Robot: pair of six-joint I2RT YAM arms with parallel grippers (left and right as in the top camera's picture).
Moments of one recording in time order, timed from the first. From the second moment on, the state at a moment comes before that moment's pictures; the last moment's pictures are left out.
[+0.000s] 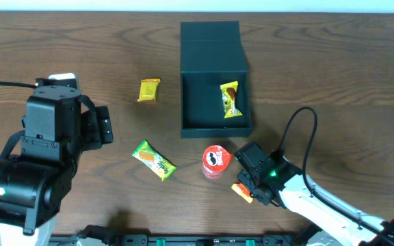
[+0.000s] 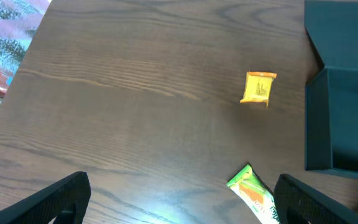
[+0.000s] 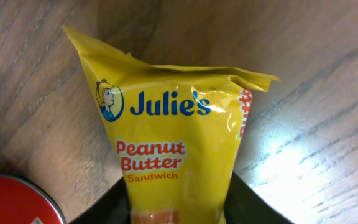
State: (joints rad) left arm -0.22 1.05 1.48 -1.29 -0.33 -0.22; right arm 0.66 1.32 0.53 -0.61 0.09 1.47
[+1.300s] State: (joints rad) left arm -0.22 1.05 1.48 -1.22 -0.33 -0.22; right arm 0.41 1.76 1.49 -0.87 -0.08 0.40
